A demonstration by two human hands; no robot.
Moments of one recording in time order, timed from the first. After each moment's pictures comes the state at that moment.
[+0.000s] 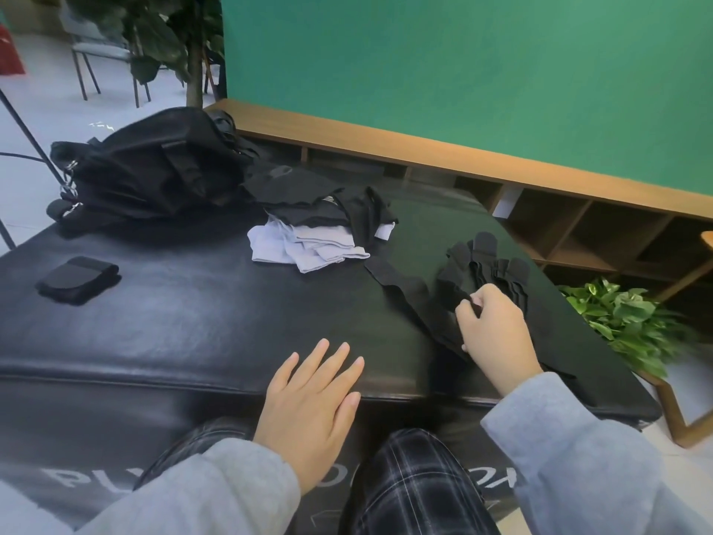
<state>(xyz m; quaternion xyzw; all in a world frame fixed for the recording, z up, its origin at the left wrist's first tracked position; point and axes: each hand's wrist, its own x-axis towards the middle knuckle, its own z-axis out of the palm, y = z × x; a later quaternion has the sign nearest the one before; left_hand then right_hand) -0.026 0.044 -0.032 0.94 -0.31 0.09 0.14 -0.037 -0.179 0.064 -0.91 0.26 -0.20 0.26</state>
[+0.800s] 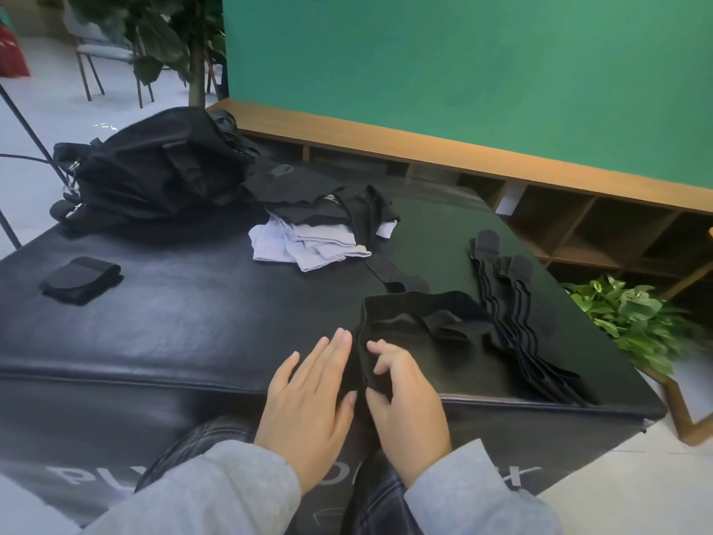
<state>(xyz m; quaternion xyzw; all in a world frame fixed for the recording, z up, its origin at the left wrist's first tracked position) -0.025 0.042 -0.036 0.92 -0.30 0.15 0.22 -0.068 -0.093 -0.019 -0.92 0.00 -0.27 0.29</state>
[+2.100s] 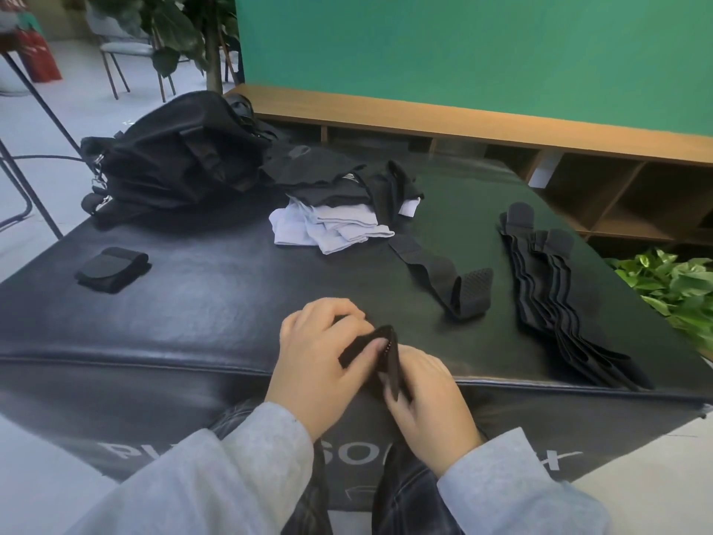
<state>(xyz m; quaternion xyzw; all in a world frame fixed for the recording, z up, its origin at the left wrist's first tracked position) -0.006 0.048 -0.004 0.82 -0.31 0.24 0.41 -0.064 -0.097 -0.030 -0.92 -0.07 -0.25 0.28</state>
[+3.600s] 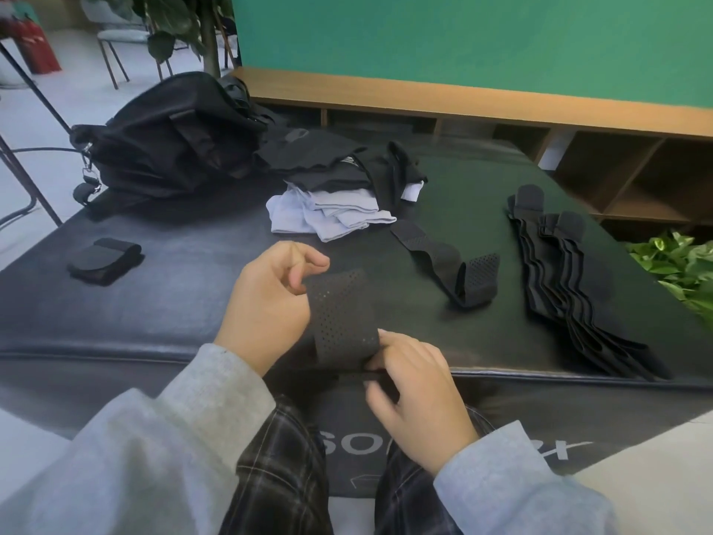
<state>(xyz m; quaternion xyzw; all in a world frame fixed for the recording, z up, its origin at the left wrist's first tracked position) 0.035 0.071 0.028 0.75 -0.20 0.10 0.62 -0.063 -0.090 -0.031 -0.94 -0.10 -0.25 0.23</state>
